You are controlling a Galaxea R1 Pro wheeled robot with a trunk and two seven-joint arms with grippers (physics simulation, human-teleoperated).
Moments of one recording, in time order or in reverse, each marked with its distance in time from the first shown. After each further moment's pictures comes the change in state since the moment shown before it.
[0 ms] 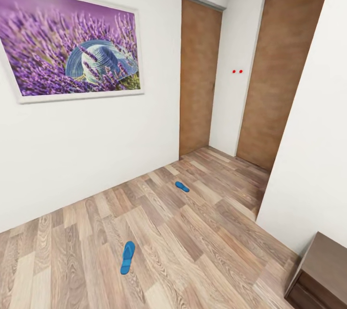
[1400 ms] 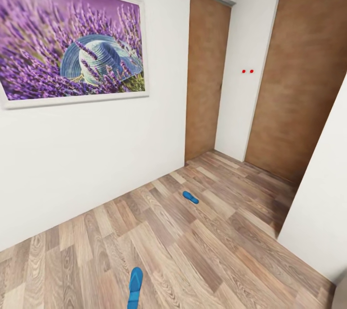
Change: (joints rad) left arm 0.000 -0.001 0.000 0.000 0.000 0.000 0.000; right arm 0.000 0.000 0.001 0.000 0.002 -0.003 0.000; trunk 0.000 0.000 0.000
